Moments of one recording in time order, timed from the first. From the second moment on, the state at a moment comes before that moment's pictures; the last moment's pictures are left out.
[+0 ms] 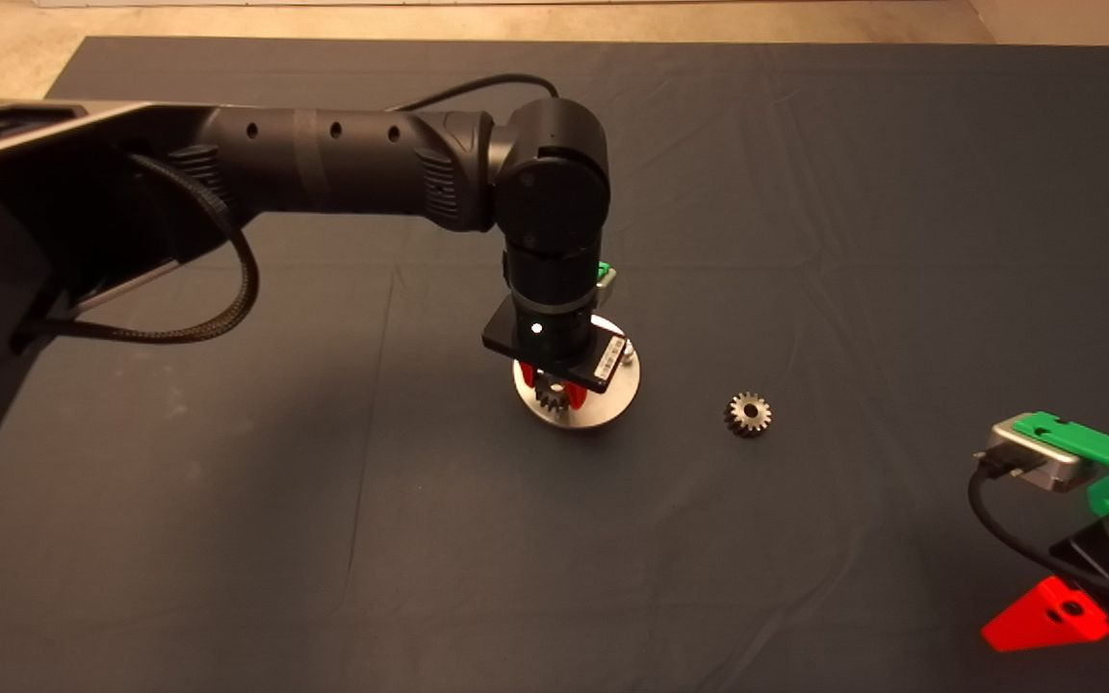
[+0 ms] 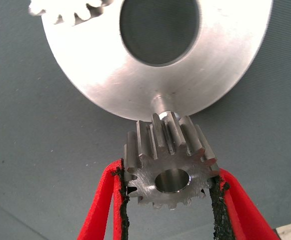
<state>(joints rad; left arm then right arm) -0.44 2.88 -1.25 0.16 1.52 -1.21 0.51 1.95 -0.41 0.15 -1.47 1.23</state>
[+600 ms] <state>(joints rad) -0.44 2.88 -1.25 0.16 1.53 -1.30 0.51 1.95 -0.41 0.15 -1.47 1.23</state>
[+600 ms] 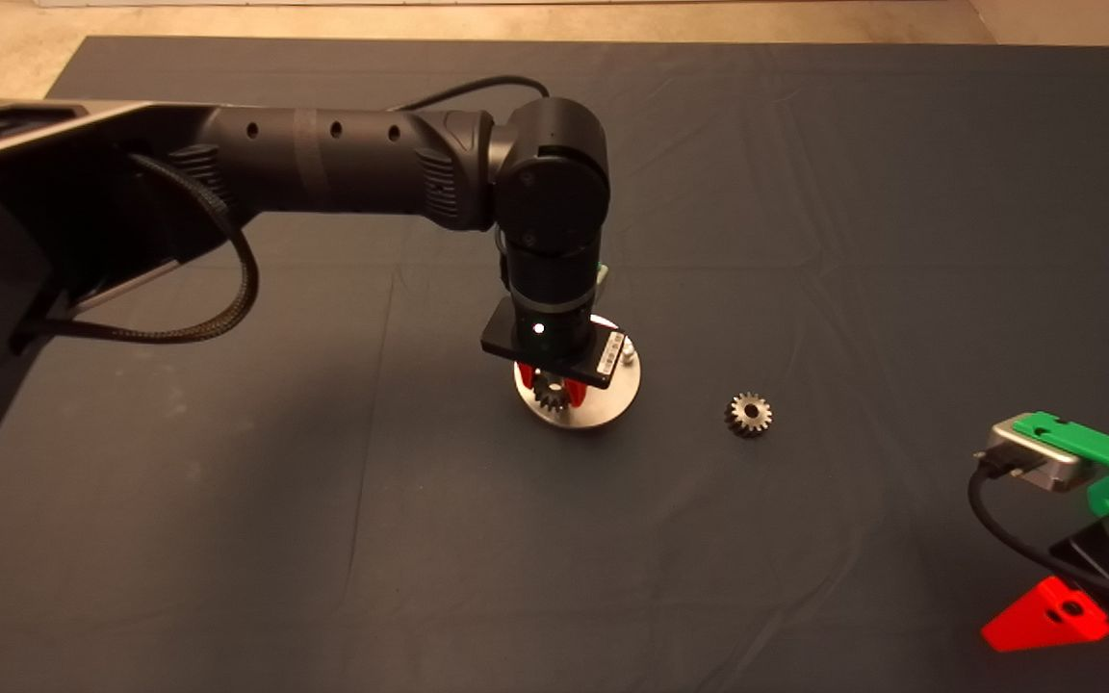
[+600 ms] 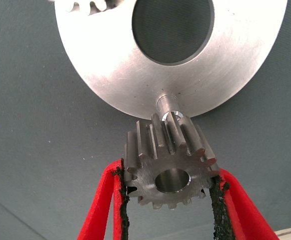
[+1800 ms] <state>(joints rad) -0.44 2.88 -1.26 0.17 1.53 -1.35 0.51 1.96 -0.41 0.15 -1.47 1.23</state>
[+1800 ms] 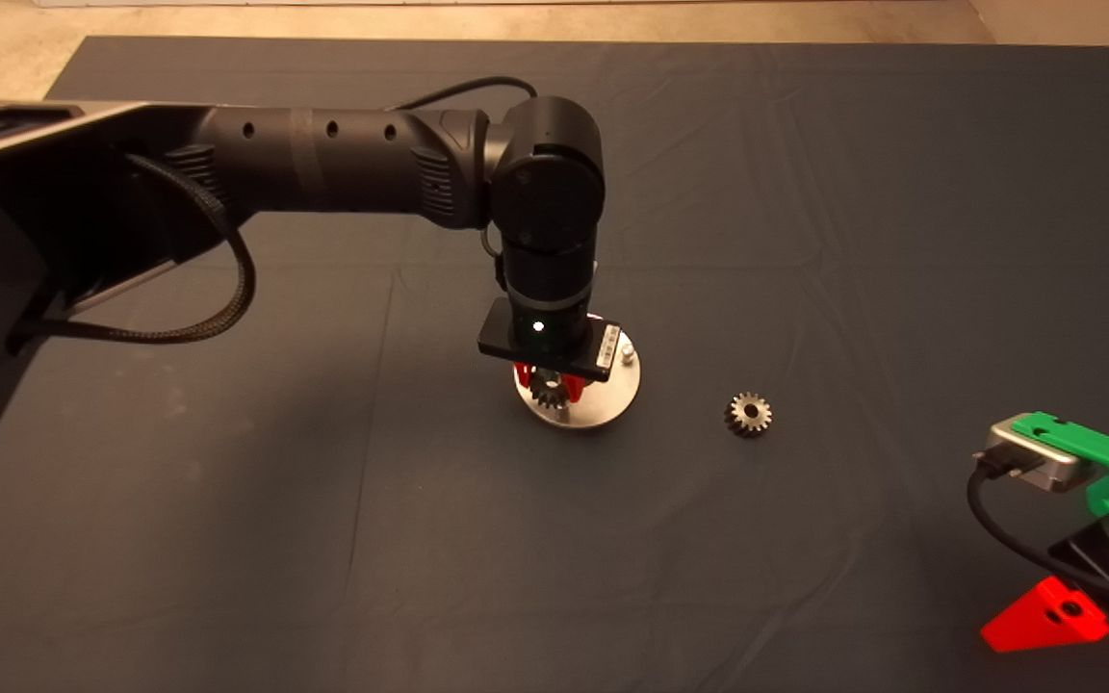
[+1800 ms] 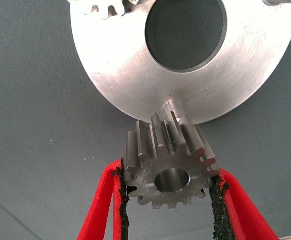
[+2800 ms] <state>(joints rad) -0.39 2.86 -1.25 0.21 1.53 -1.35 0.51 1.96 -0.41 0.15 -1.47 1.23</state>
